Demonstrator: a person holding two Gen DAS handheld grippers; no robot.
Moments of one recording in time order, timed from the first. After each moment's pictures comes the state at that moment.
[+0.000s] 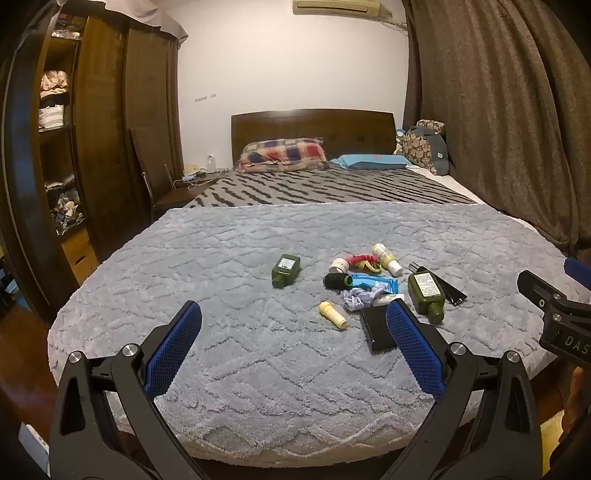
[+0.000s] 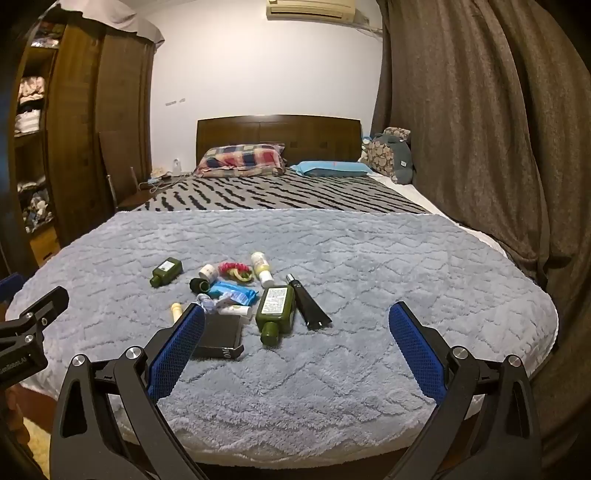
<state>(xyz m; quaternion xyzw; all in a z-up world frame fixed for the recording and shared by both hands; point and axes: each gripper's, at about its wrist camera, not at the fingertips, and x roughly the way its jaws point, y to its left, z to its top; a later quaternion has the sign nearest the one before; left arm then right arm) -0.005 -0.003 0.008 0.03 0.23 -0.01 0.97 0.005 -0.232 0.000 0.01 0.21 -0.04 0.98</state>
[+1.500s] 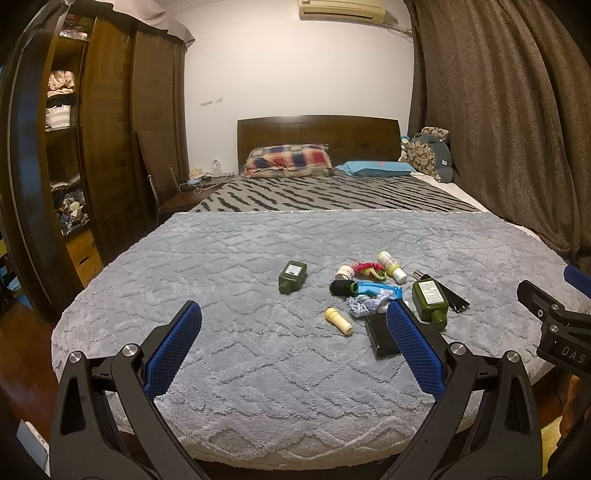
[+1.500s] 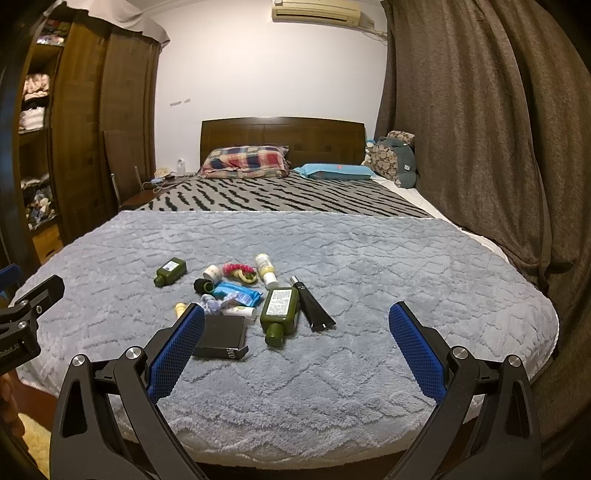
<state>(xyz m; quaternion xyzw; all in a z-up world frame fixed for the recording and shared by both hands) -0.009 0.006 0.011 0.03 0.22 0.00 0.98 0.003 -0.229 0.005 0.00 0.21 -0.03 0.98</state>
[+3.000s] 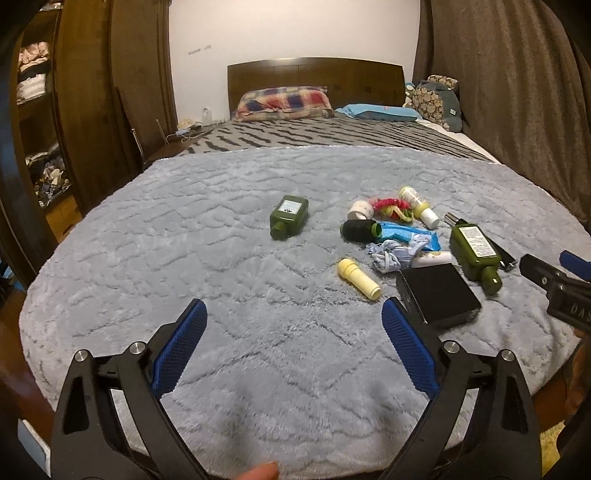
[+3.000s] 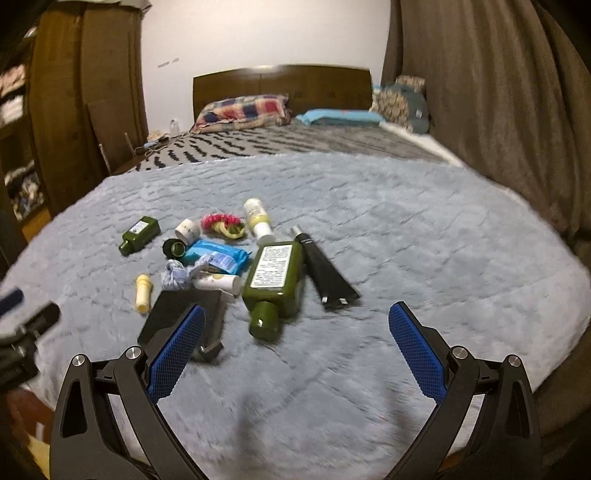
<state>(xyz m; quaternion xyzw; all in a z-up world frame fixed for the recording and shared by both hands) 0.086 0.004 -0.078 0.03 0.32 -0.01 0.95 0.115 -0.243 -0.080 0.05 0.31 -0.02 0.95</state>
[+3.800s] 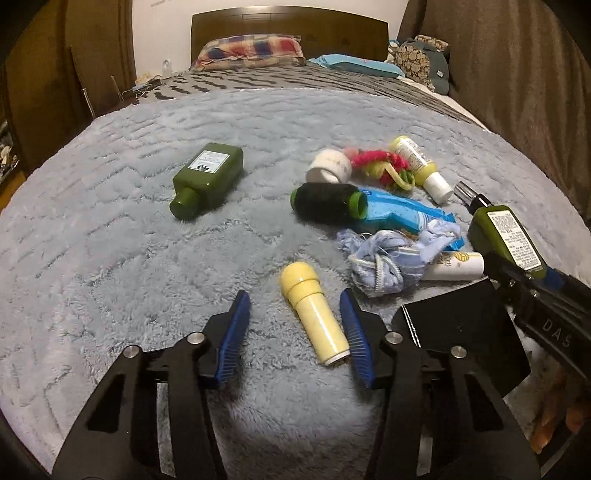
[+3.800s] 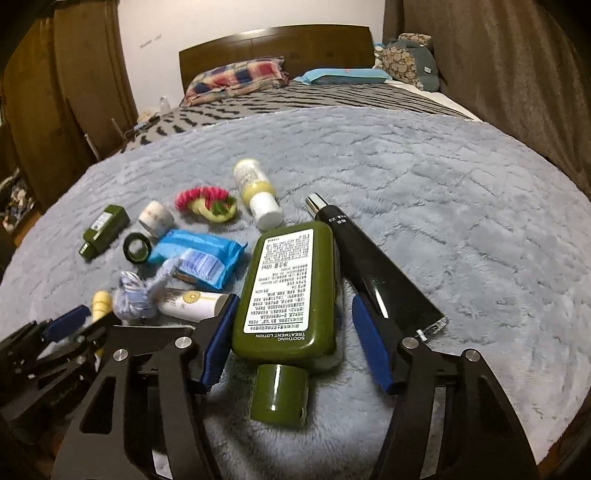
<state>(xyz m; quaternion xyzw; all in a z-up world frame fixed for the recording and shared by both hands) 0.197 -0.032 -0.144 0.01 0.41 -0.07 0.91 0.198 -0.229 -0.131 0.06 0.37 -0.01 0.93</state>
